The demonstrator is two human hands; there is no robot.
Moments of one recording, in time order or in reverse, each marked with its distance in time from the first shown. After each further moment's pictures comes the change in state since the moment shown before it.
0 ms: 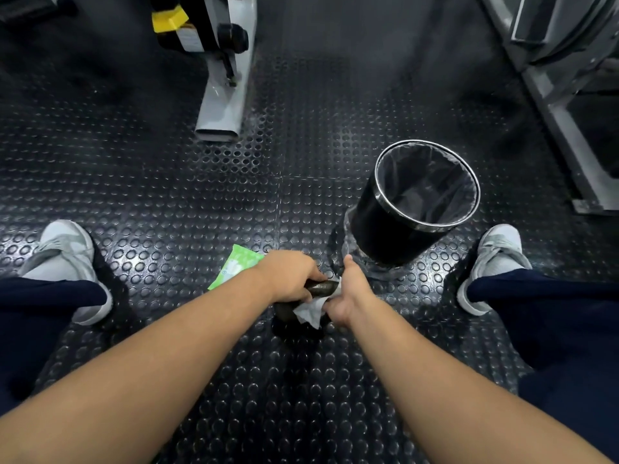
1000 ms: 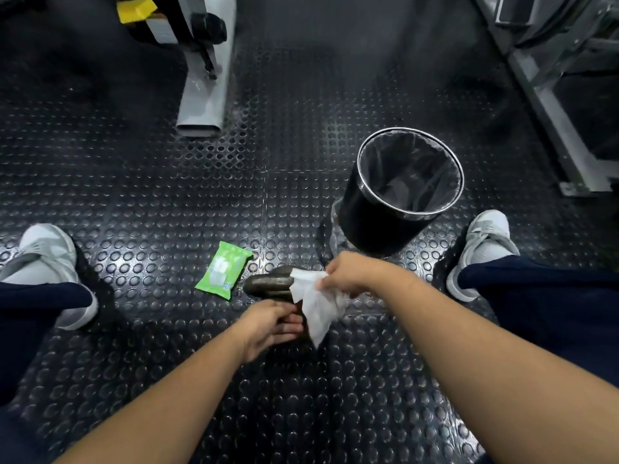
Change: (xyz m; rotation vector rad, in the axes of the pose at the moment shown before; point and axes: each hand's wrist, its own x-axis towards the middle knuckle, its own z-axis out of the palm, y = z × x) left_hand -0.033 0.037 0.099 -1.867 -0.025 -0.686; right_hand 0.014 -0.059 -0.033 -1.867 -0.071 -0.408
